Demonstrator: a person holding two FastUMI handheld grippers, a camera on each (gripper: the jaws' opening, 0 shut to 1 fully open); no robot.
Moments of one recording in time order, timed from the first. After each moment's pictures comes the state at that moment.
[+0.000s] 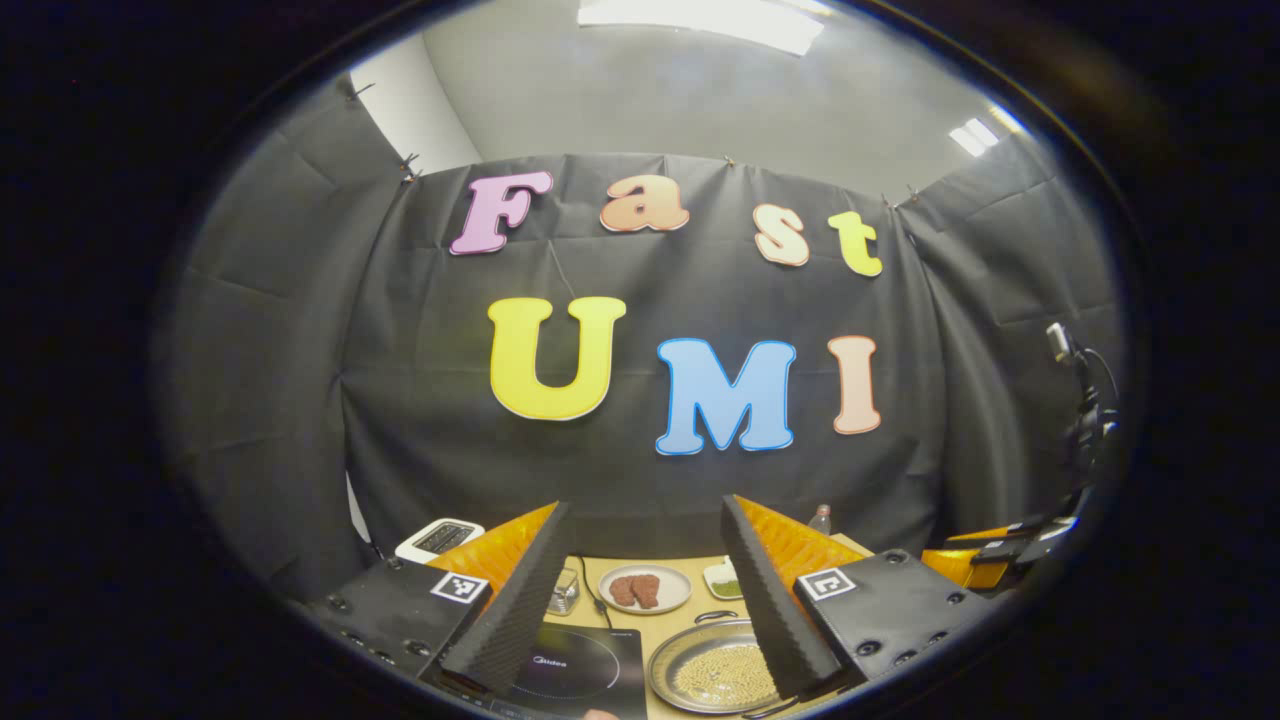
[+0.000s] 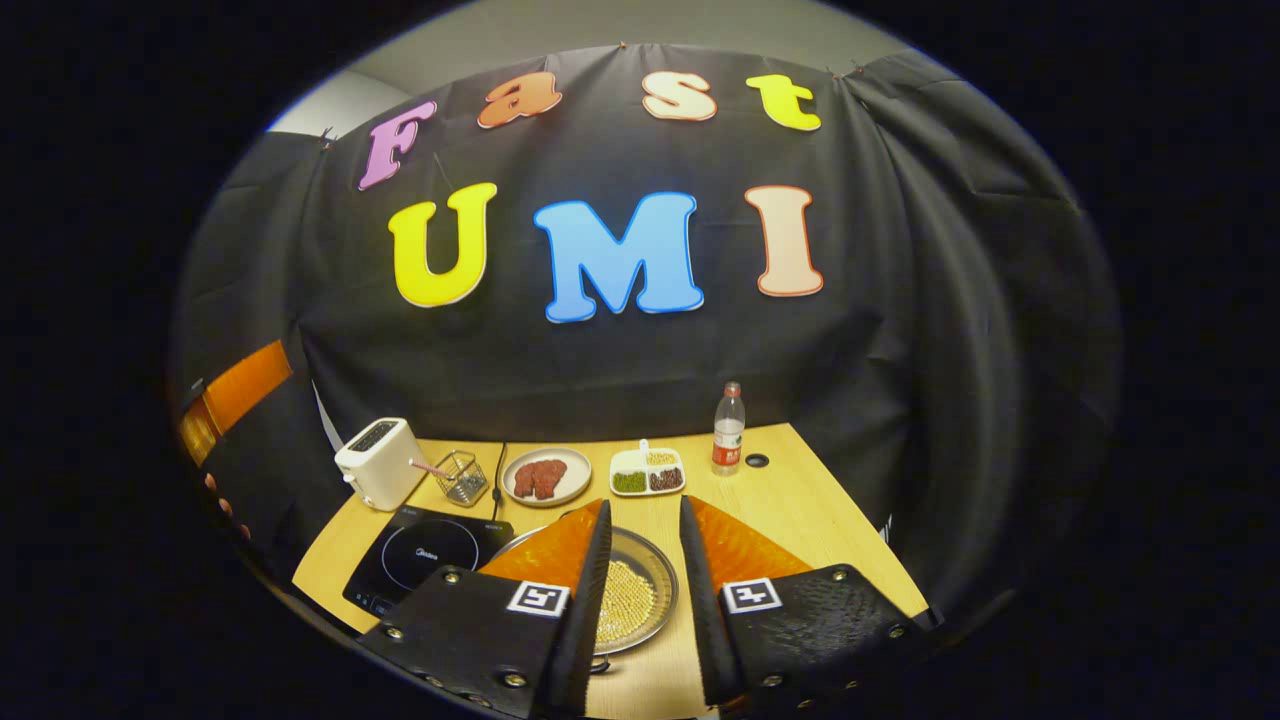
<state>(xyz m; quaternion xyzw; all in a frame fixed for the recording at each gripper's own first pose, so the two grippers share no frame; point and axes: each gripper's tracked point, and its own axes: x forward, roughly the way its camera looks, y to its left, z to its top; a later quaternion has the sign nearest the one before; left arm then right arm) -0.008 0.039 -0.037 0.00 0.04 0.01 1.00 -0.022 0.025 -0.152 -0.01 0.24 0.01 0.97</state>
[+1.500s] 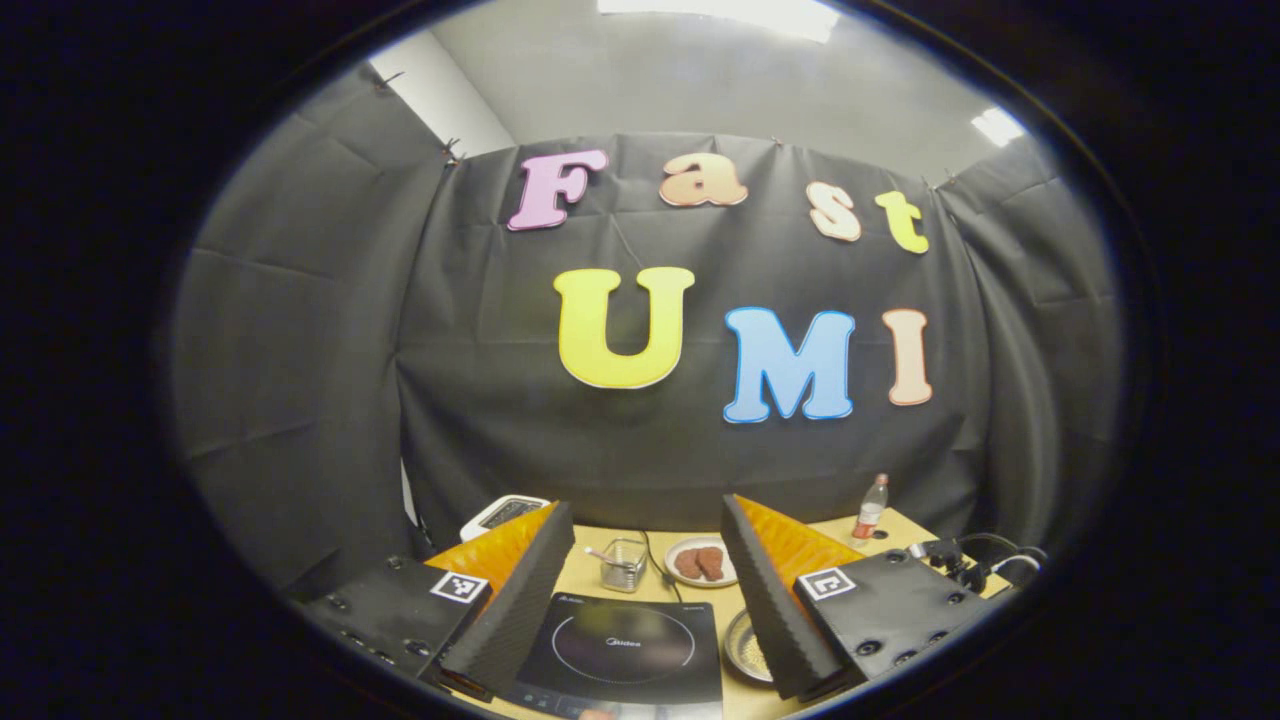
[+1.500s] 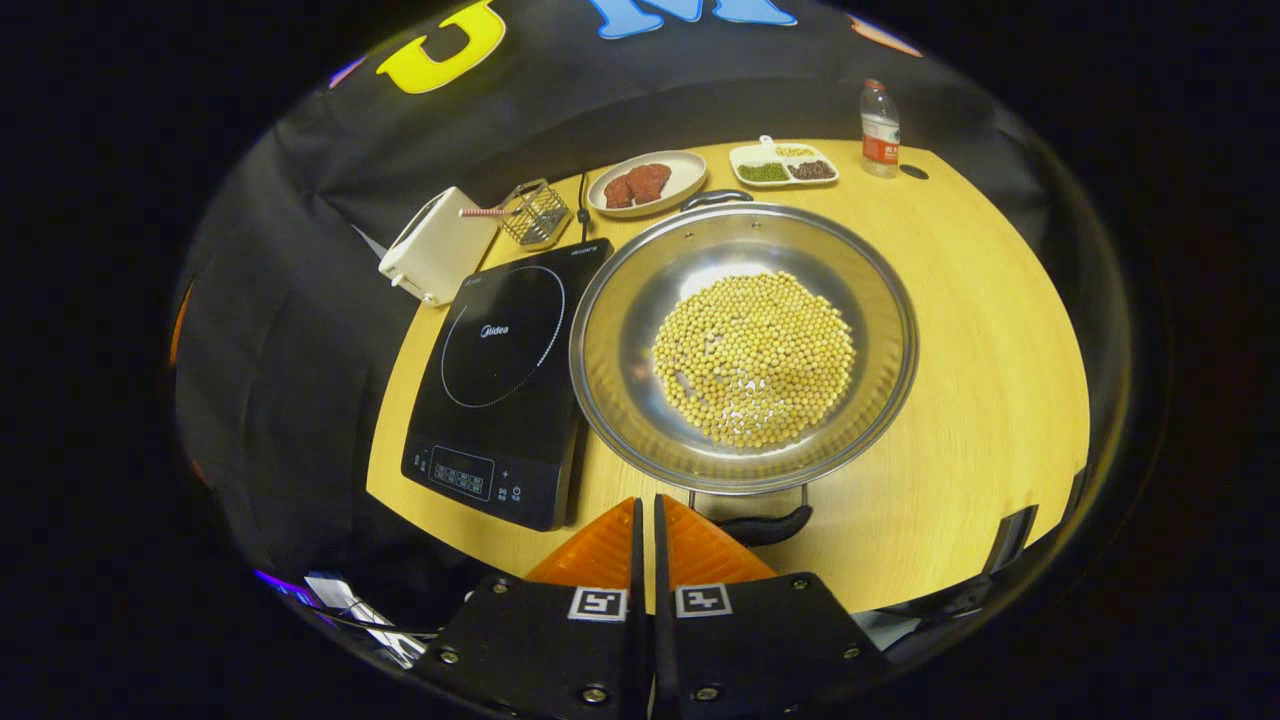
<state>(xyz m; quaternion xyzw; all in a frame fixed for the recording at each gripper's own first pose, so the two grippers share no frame) -0.042 0.142 -0.067 0.01 0.07 0.08 0.99 -0.113 0.157 -0.379 0.07 0.59 0.15 0.79</state>
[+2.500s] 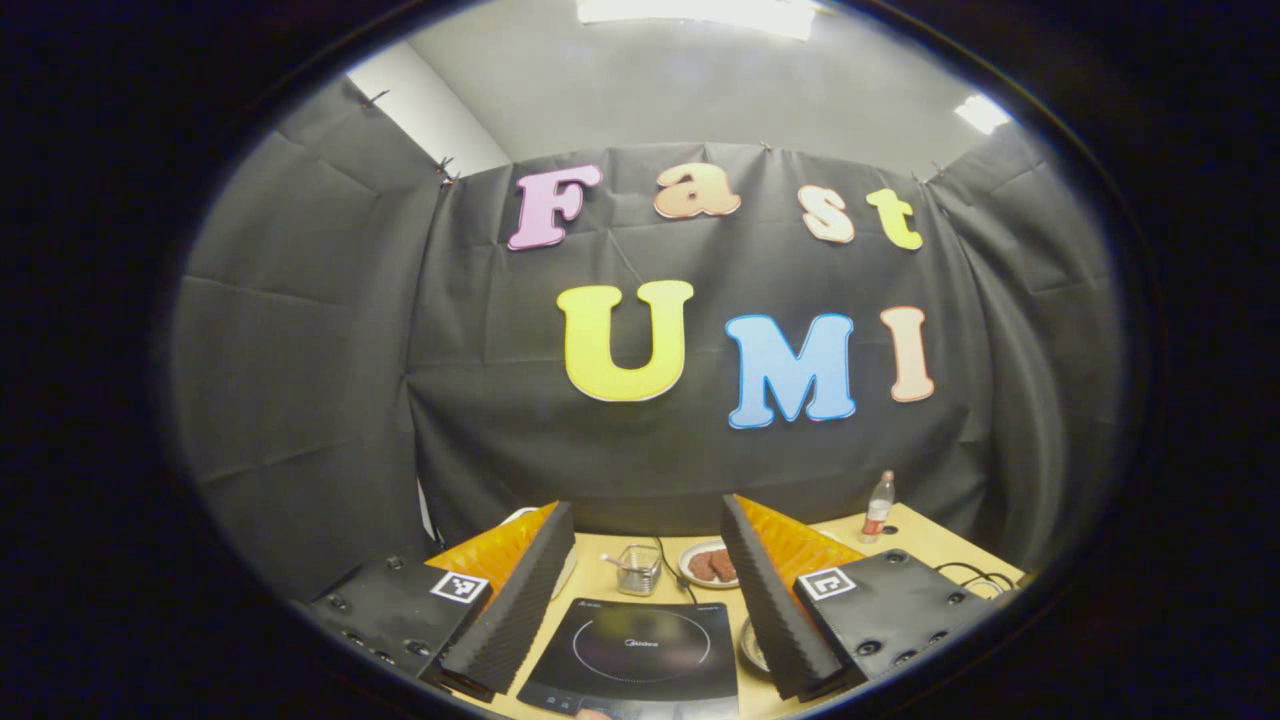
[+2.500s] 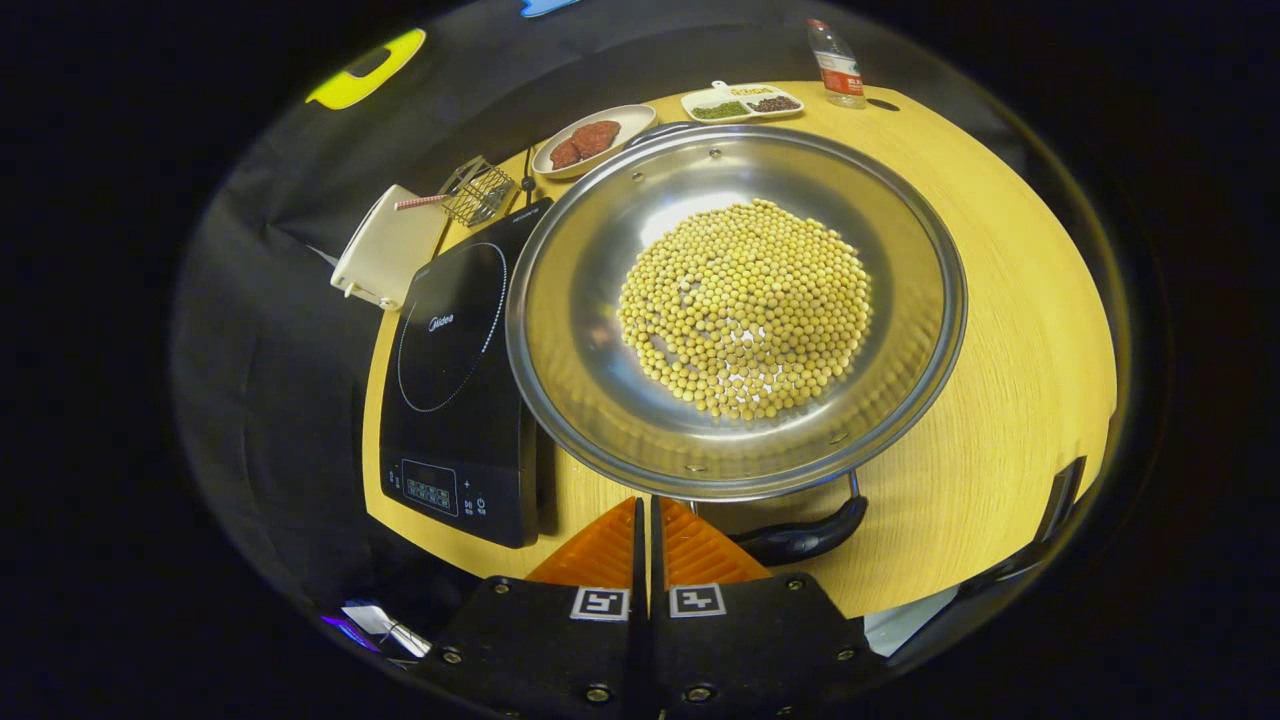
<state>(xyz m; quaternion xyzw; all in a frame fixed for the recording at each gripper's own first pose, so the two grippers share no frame) -0.058 0.128 -0.052 0.04 0.06 0.08 0.99 -0.110 0.149 -0.432 0.13 0.63 0.10 0.76</state>
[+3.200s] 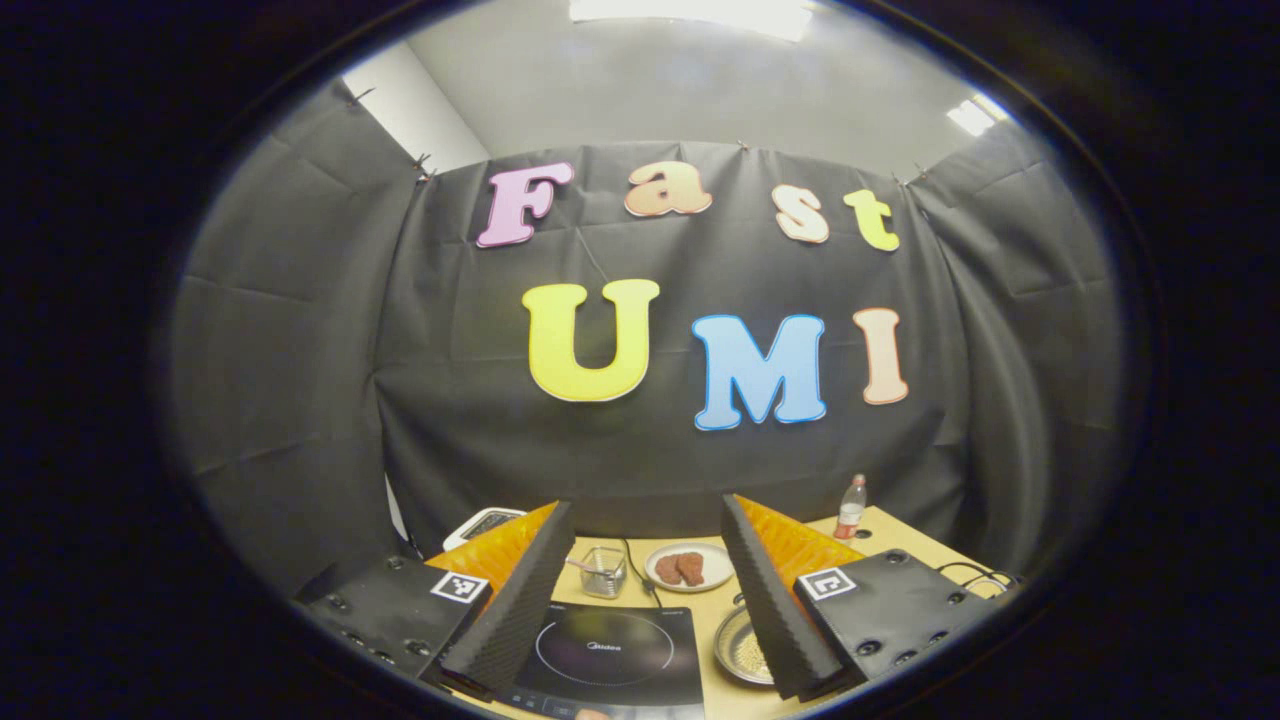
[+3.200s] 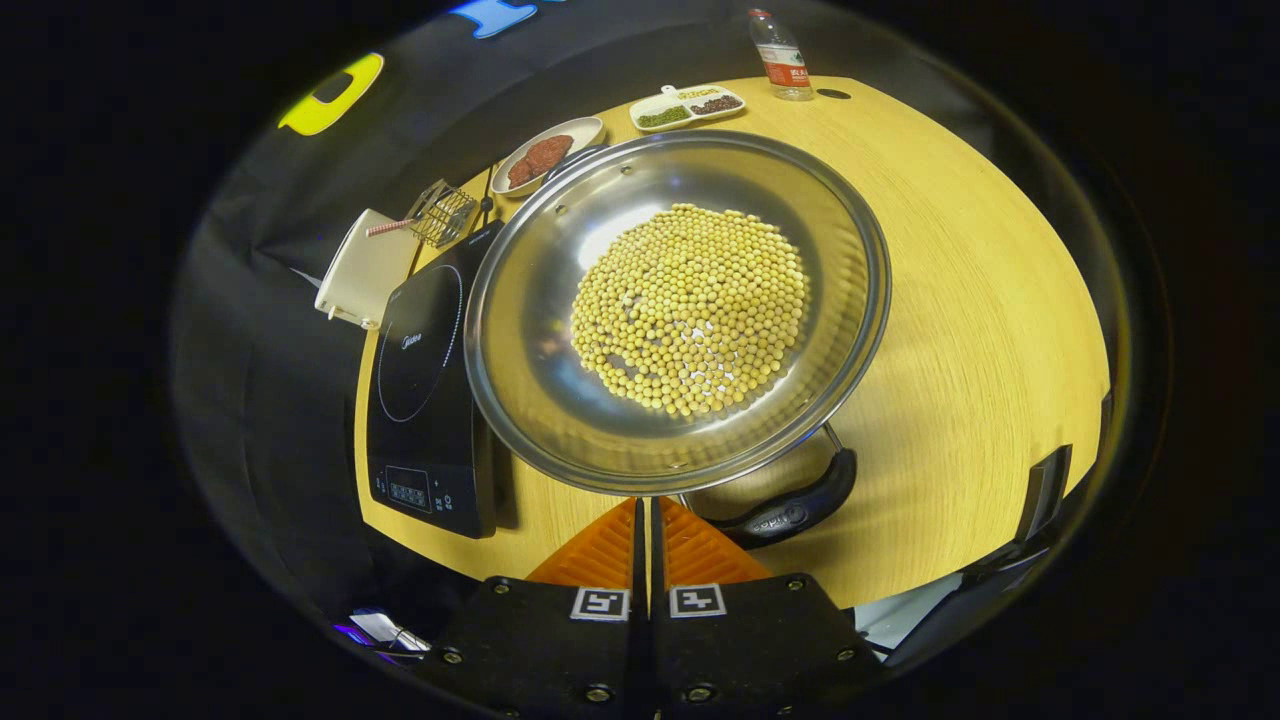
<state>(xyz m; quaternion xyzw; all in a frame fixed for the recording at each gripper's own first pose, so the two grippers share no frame) -0.038 0.083 -0.057 0.03 0.06 0.04 1.00 -0.111 0.098 -0.433 0.14 0.62 0.08 0.77</state>
